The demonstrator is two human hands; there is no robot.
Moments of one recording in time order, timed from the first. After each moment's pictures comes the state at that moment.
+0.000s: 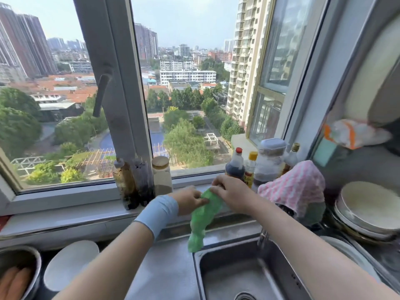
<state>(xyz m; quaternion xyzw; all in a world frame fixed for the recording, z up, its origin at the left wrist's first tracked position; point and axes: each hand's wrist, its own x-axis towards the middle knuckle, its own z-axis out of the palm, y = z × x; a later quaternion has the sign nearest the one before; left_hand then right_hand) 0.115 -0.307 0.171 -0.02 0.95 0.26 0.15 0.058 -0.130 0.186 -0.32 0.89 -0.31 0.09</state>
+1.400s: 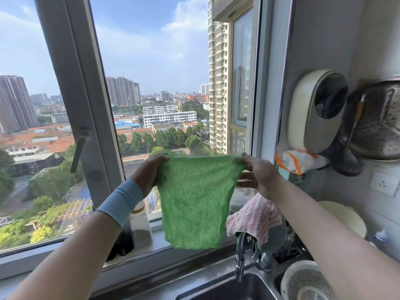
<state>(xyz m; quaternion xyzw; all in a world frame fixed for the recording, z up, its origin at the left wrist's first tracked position) 0.109 -0.284 0.347 -0.04 0.69 0.71 -0.13 0.029 0.006 0.328 -0.11 0.65 -0.75 0.07</state>
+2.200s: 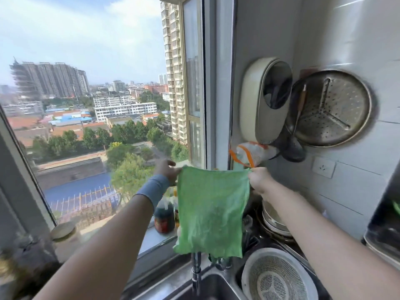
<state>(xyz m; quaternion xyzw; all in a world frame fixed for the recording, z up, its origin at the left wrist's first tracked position) -0.084 -0.143 0.289 -0.08 0.87 0.48 -0.08 -0.051 0.131 0.279 0.13 0.82 -0.55 -0.06</state>
